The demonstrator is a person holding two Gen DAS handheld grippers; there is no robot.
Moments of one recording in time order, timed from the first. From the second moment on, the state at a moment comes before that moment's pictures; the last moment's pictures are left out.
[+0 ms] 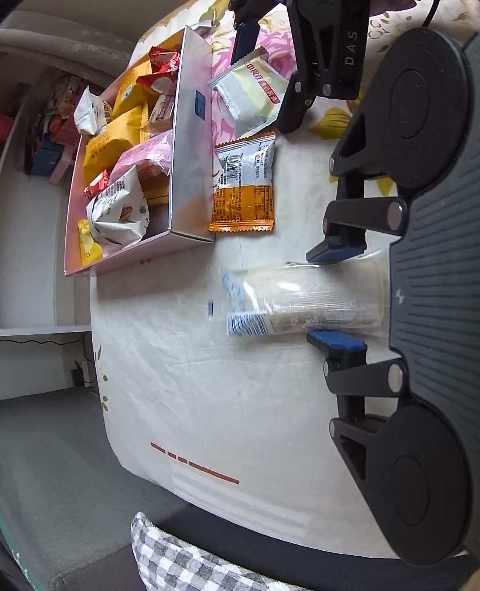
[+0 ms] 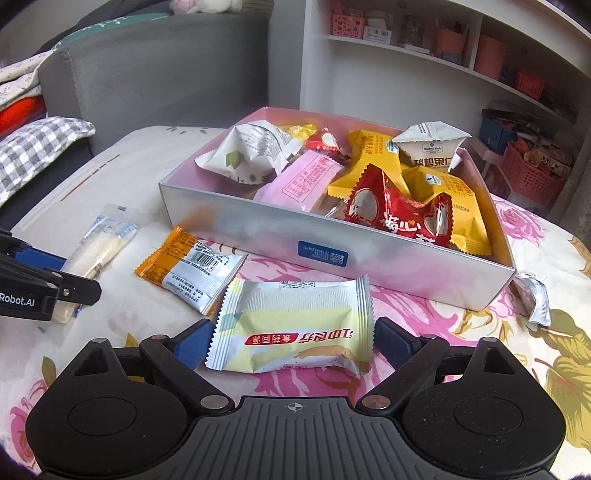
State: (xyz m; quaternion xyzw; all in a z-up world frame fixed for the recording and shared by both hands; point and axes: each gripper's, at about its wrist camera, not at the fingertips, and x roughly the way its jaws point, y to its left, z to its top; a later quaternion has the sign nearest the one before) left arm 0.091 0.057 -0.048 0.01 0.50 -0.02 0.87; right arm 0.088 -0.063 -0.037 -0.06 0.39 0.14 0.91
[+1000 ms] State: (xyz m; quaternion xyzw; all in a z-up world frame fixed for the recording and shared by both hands) left arm 0.088 0.062 -0.038 -0.02 0.48 -0.04 0.87; right arm 0.100 -0.091 -0.030 0.05 0.40 0.14 0.90
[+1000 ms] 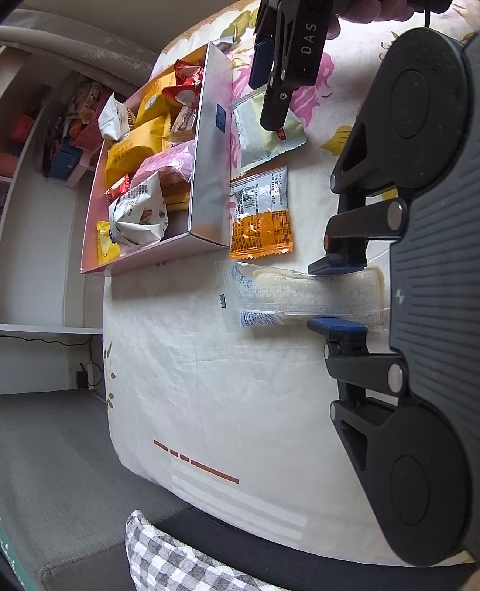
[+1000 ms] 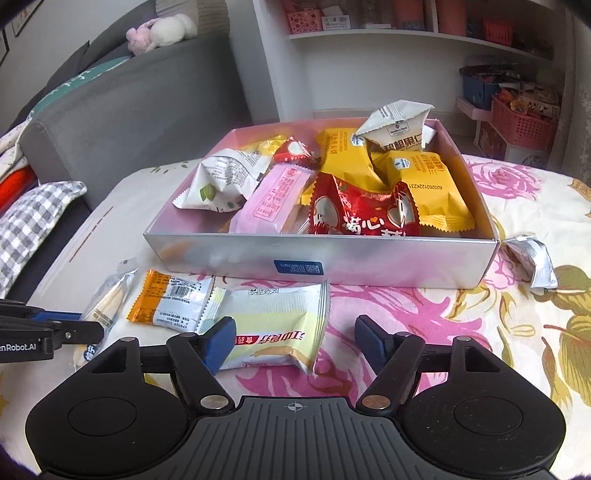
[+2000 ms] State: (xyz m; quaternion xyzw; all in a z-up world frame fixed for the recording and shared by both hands) left arm 0.085 0.073 -0.006 -0.09 0.44 -0.04 0.89; right arm 0.080 -0.110 0.024 0.16 0.36 0.20 0.90
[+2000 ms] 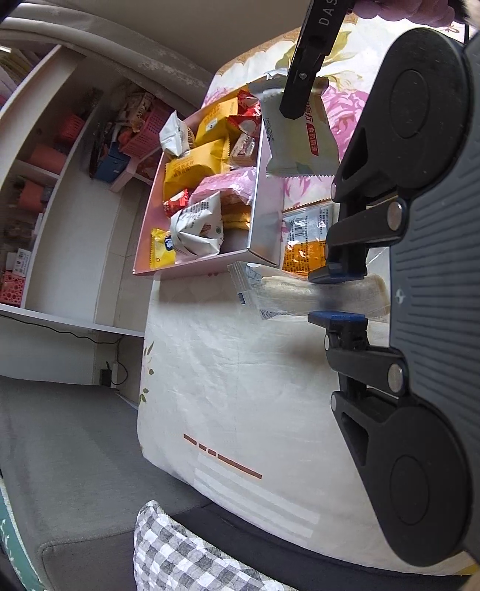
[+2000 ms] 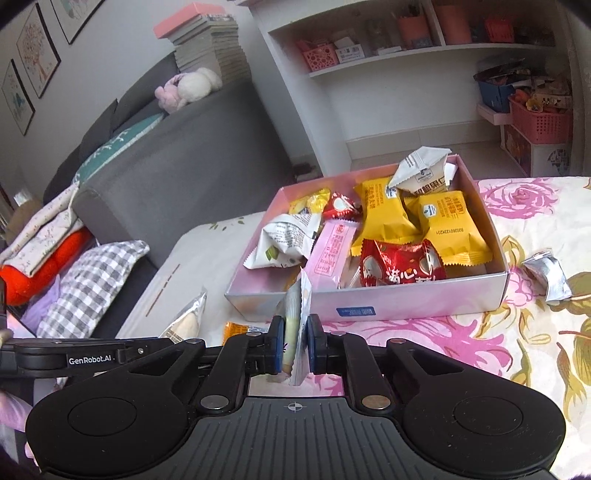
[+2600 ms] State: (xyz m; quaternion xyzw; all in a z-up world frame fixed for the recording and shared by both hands) left arm 0.135 0.039 0.010 -0.12 0.41 -0.09 0.90; right arm 0.108 -0.139 0.052 0.21 0.29 0.15 0.92
